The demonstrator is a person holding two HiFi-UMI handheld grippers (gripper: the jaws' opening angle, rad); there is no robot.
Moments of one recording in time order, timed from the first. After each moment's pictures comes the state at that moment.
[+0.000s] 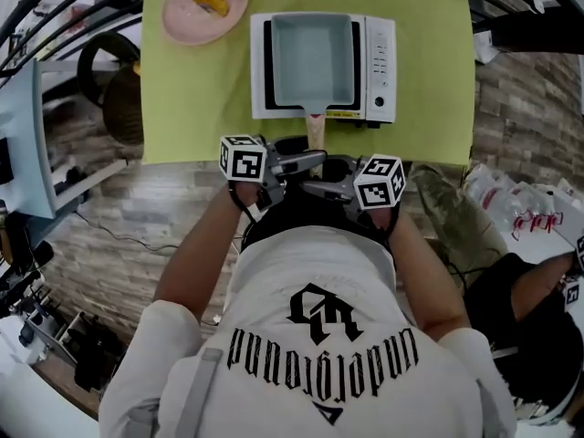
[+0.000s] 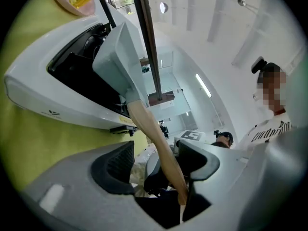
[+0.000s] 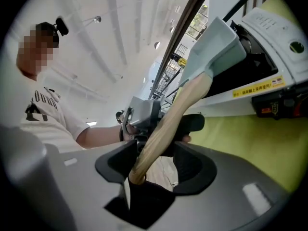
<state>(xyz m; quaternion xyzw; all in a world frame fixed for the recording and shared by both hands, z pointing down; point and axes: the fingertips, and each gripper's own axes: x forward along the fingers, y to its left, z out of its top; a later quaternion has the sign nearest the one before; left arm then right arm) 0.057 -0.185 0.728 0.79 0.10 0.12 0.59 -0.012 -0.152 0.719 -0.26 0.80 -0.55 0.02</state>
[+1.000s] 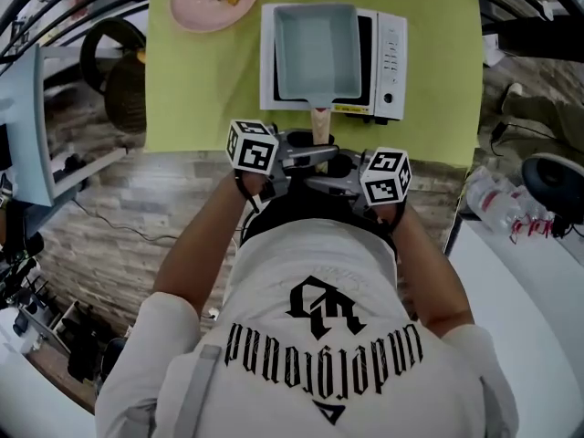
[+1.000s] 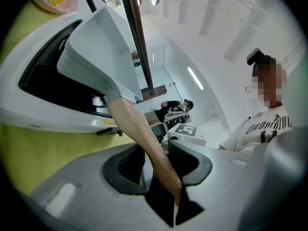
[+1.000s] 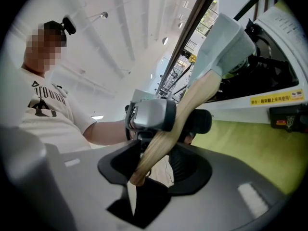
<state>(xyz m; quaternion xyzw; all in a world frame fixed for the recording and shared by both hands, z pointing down) 0.065 -0.180 0.704 0.80 0.16 0.13 0.56 -0.024 -0.157 0.705 -0.21 0.82 -0.52 0.01</state>
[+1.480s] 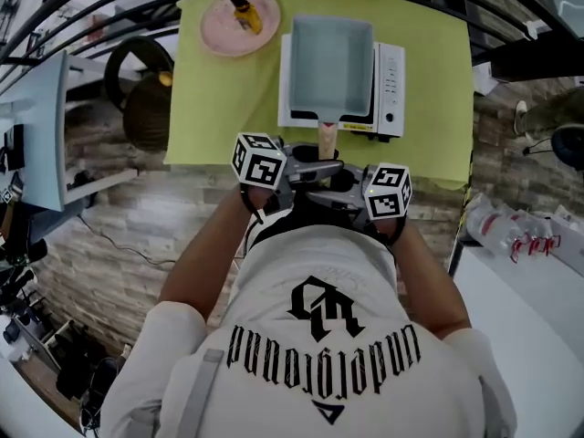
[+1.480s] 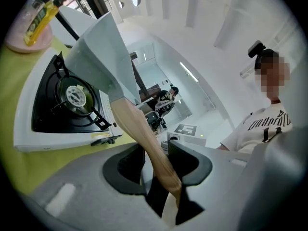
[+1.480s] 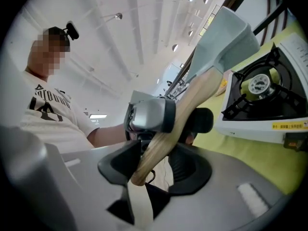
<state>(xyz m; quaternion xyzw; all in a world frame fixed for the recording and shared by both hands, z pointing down) 0.042 -0.182 0.635 0.84 0.16 0.13 0.49 -0.049 -0.163 0.641 -0.22 0.85 -0.47 0.03</state>
